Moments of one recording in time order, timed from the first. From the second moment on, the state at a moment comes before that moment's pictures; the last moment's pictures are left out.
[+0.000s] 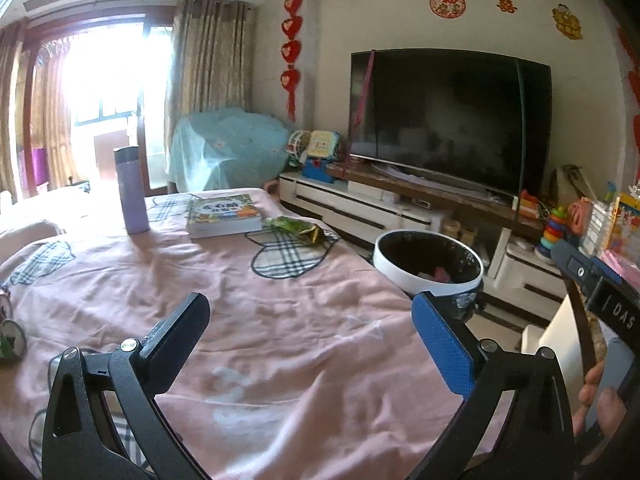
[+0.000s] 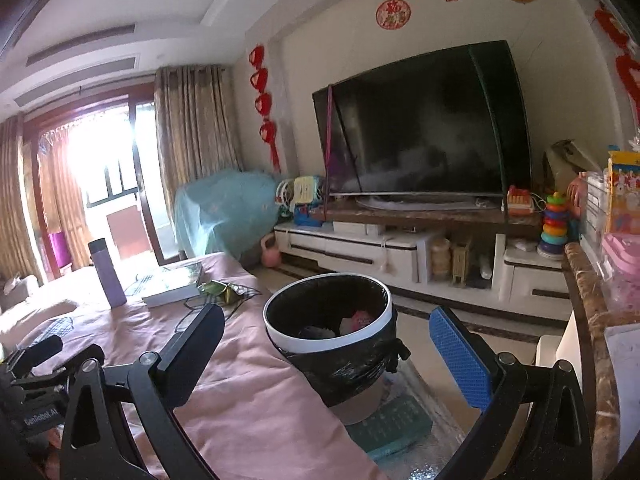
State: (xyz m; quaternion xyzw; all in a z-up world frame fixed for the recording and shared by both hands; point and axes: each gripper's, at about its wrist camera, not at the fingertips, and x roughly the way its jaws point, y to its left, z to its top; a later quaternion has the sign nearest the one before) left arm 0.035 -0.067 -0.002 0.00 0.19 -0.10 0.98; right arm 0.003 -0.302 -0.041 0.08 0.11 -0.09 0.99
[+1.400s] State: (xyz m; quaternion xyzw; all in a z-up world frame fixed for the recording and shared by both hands) left arm 0.024 -0.067 -0.012 0.03 0.17 -0.05 0.98; right arm 0.017 -0.285 -0.066 0.07 0.15 -0.07 0.98
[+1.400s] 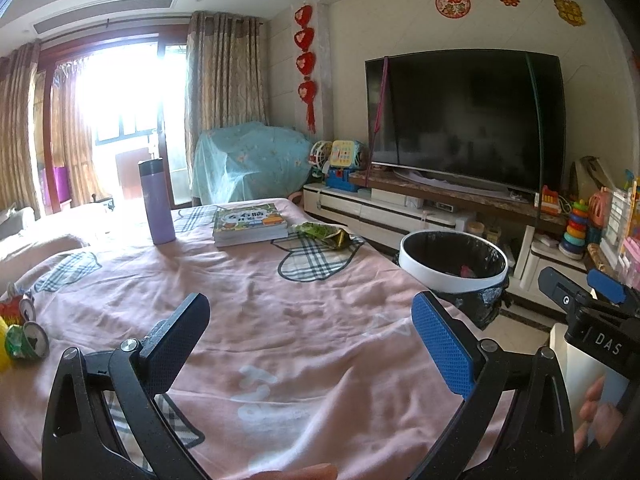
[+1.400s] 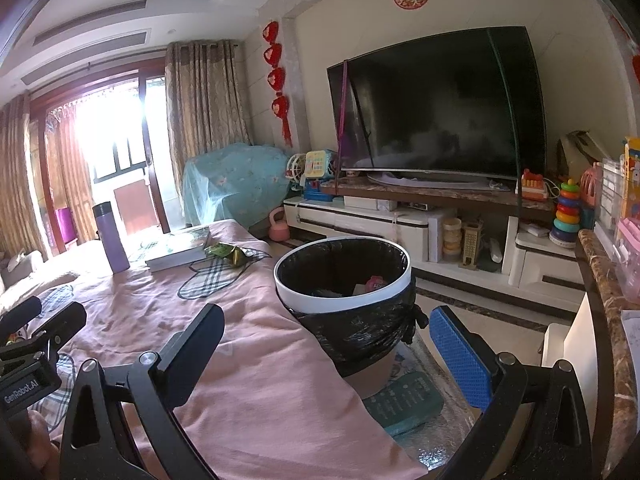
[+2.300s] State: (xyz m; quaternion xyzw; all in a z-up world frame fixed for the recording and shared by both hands) left arm 0.025 -0.067 -0.013 0.03 0.17 -0.06 0.98; right arm 0.017 -0.282 -0.064 0.07 0.15 -0.06 0.98
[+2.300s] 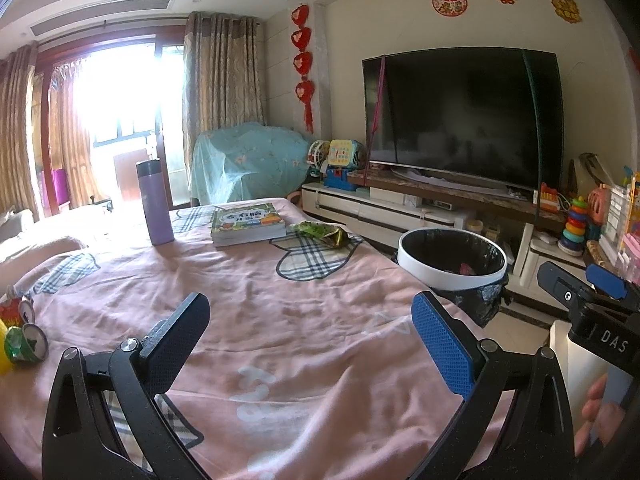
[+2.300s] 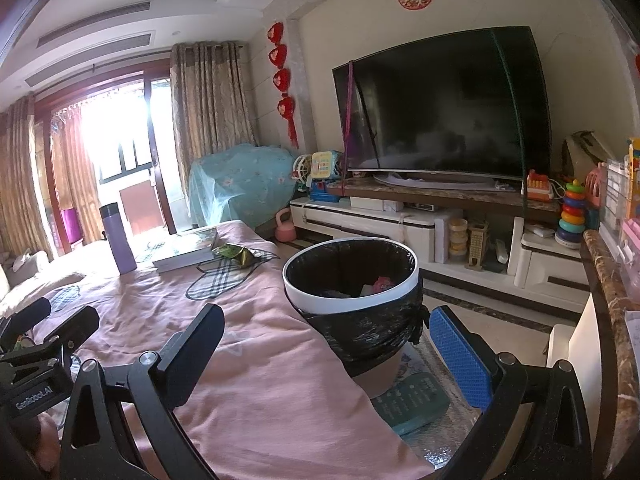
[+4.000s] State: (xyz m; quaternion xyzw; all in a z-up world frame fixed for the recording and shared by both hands) left arm 0.036 -0.061 -0.021 0.03 0.19 -0.07 0.98; right arm 0.024 -0.279 -0.062 0.07 0.16 -0.04 0.98
